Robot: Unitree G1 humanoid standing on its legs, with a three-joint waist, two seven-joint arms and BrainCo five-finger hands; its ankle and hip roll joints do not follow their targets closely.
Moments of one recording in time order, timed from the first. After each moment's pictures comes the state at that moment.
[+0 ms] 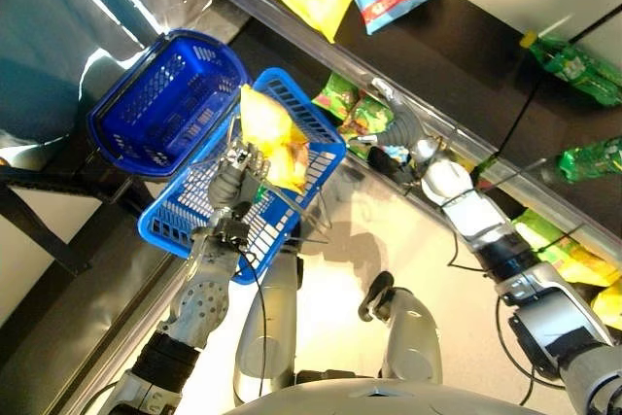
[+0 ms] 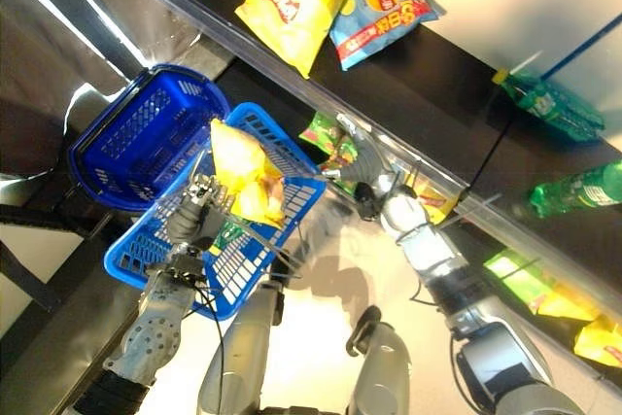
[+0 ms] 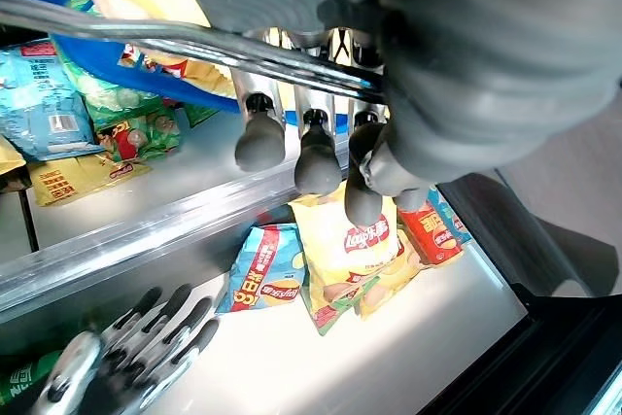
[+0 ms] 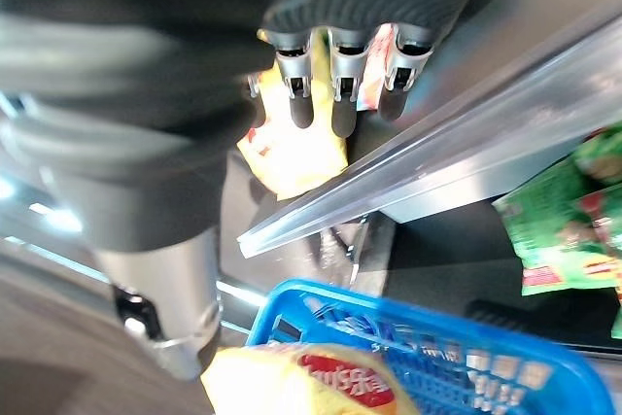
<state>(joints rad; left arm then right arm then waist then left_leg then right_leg) -0.04 0.40 -0.28 -0.13 -1.27 -0.27 0.01 -0.53 -0.49 0.34 0.18 -0.10 -0.12 -0.07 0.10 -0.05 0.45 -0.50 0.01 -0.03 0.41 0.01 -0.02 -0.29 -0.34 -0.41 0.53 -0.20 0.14</state>
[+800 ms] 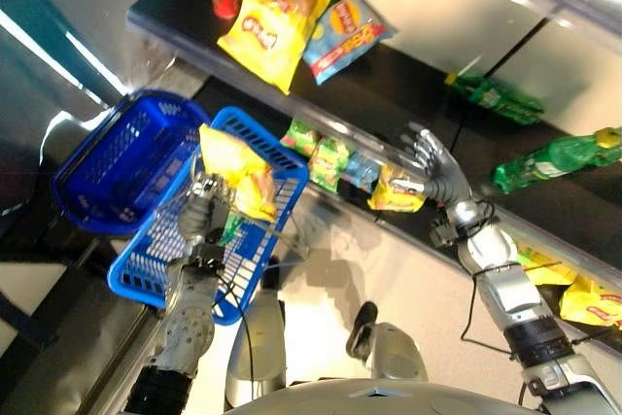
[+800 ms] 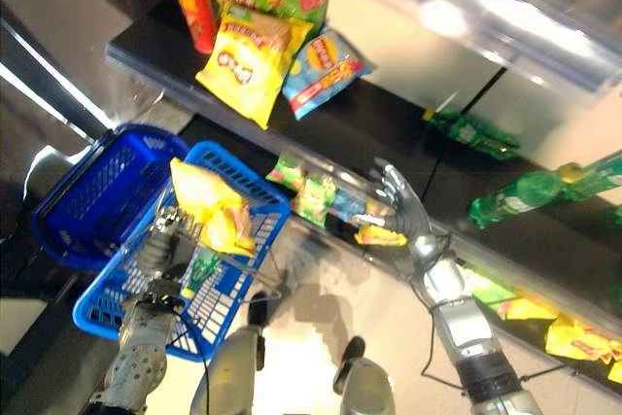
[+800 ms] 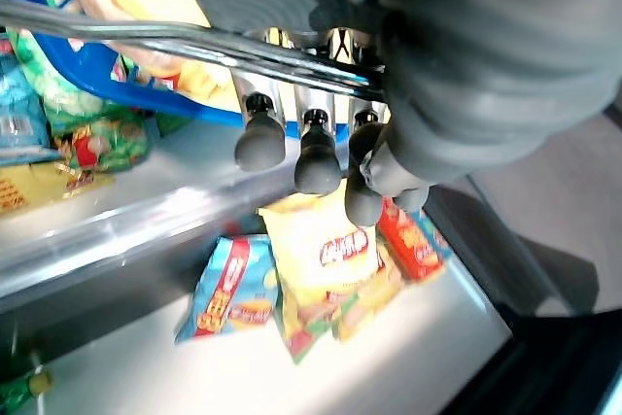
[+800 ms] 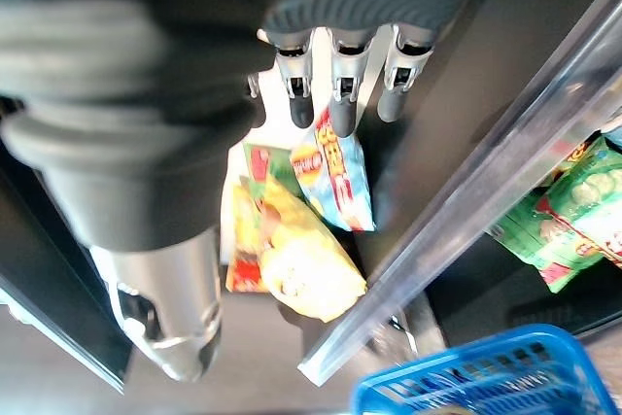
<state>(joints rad) 0.14 0.29 -0.09 0.03 -1.23 -0.28 -0.02 -0.06 -0.41 0.16 0.06 0.32 -0.24 0.10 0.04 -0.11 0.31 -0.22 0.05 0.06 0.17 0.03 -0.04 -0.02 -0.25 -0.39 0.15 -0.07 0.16</state>
